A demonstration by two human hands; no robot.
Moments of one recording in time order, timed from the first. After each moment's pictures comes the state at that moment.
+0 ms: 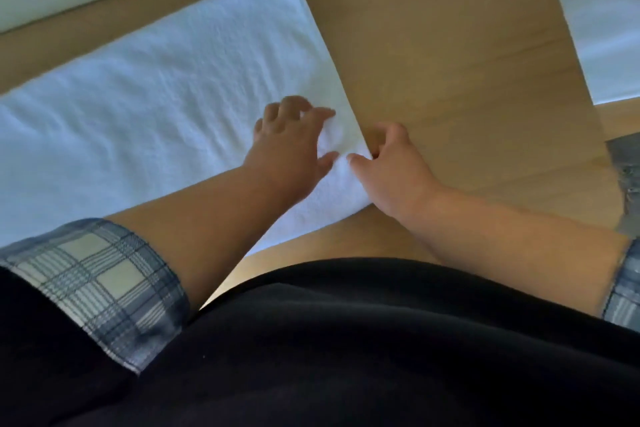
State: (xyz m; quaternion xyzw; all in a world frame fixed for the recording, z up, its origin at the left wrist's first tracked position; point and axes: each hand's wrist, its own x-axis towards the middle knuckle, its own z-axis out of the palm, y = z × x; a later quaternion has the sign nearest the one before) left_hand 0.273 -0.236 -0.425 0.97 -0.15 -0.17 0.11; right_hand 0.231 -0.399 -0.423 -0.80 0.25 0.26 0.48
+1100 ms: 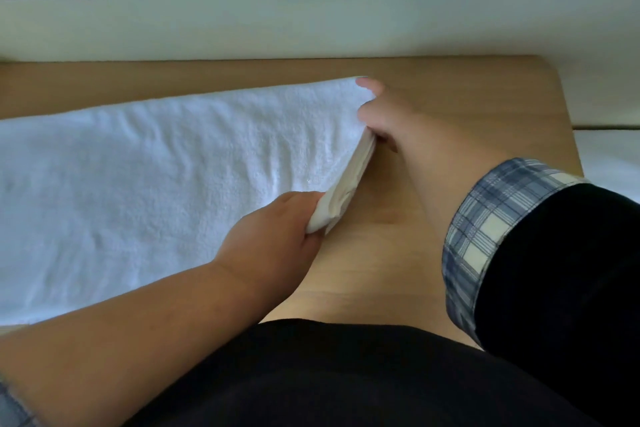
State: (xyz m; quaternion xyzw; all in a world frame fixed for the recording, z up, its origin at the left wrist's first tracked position) left_hand 0.220 -0.187 -0.323 0.95 -0.02 -0.14 0.27; right_hand 0.436 -0.338 -0.402 -0.86 0.09 0.28 0.43
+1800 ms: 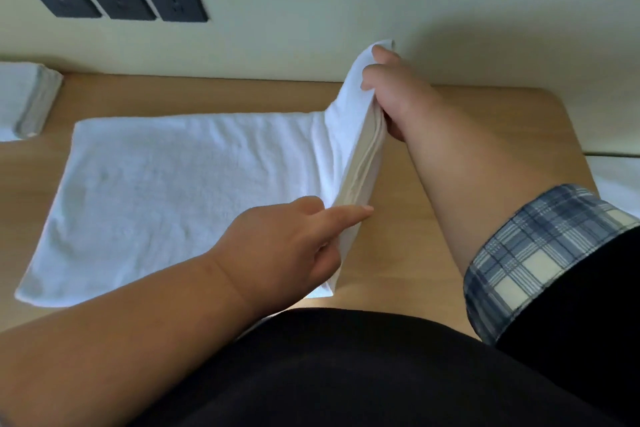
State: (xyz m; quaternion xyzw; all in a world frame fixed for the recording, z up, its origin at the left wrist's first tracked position) left_hand 0.147 -0.056 -0.268 0.94 -0.24 0.03 0.23; right_hand 0.368 -0.208 -0.293 -0.80 0.07 0.17 0.57
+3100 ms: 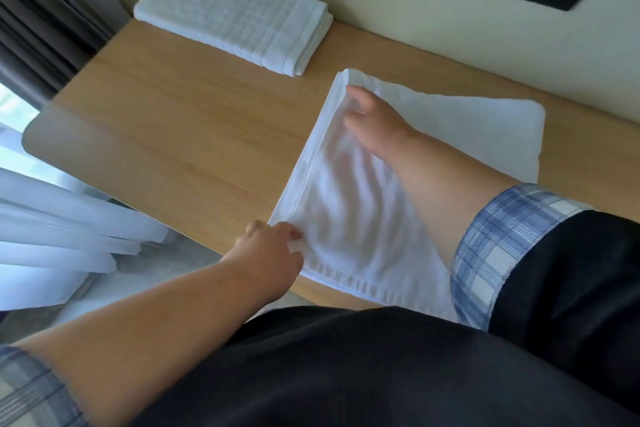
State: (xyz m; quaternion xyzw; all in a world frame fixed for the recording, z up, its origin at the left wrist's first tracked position) left_hand 0.013 0.326 -0.395 0.85 0.34 -0.30 0.26; right_hand 0.267 0.256 -0.409 -0.85 -0.22 0.28 0.39
